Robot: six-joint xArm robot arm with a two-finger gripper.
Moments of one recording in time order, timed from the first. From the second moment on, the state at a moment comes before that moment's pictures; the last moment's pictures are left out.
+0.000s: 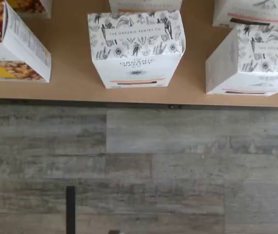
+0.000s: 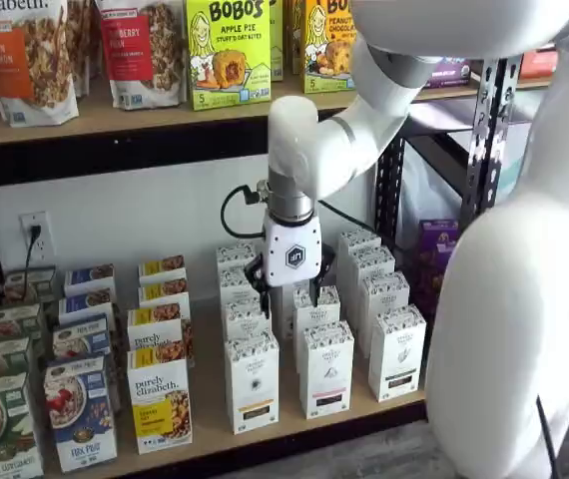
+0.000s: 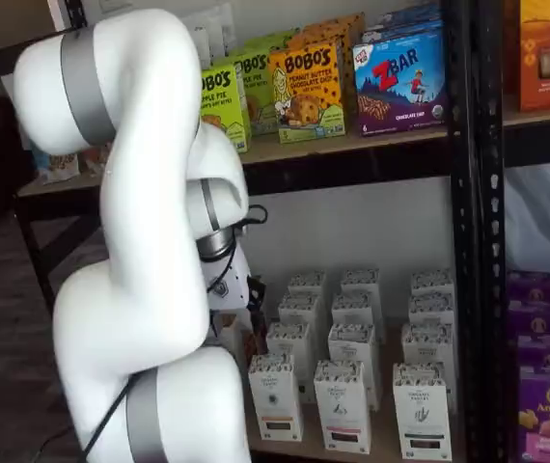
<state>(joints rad) 0.35 0.00 -0.68 -0.10 0.60 0.44</state>
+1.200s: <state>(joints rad) 0.35 0.38 -0.88 -0.09 0.36 0.44</state>
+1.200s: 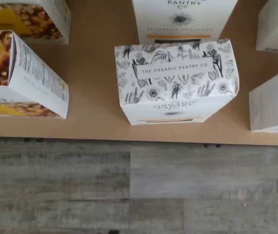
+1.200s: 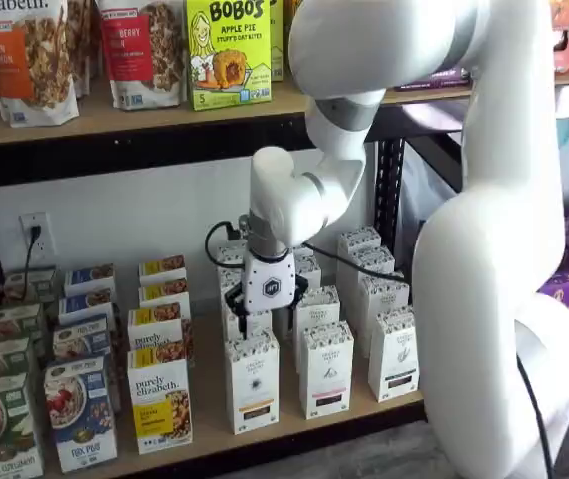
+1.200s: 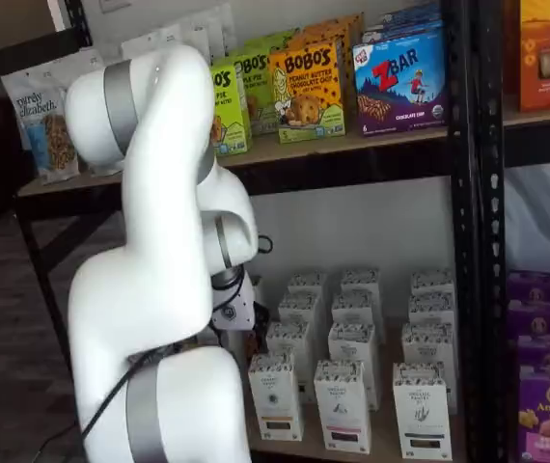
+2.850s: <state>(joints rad) 0.36 0.68 -1.25 0.29 0.52 -1.45</state>
